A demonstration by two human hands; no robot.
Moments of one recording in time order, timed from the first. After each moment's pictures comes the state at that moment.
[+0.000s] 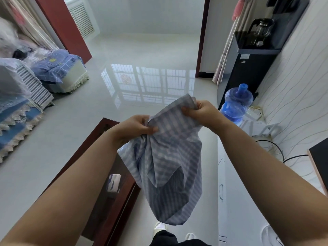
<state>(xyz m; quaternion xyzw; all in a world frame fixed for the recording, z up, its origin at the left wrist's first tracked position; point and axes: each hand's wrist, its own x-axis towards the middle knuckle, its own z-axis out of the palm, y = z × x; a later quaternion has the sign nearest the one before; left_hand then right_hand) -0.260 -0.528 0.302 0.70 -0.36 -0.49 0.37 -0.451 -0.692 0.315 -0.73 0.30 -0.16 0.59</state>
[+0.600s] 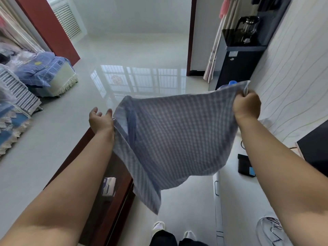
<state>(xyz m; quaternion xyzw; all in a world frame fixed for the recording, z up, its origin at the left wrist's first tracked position) -0.207 -0.549 0.259 0.77 -0.01 -0.10 0.63 -0.520 -0.787 0.286 -0.61 0.64 -0.38 0.27</state>
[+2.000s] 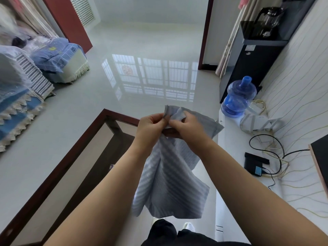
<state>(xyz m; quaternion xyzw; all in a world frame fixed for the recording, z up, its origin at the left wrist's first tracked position) -0.351 -0.527 0.287 0.65 -0.24 -0.35 0.63 -0.448 -0.614 0.289 -0.60 0.30 -0.18 0.72</state>
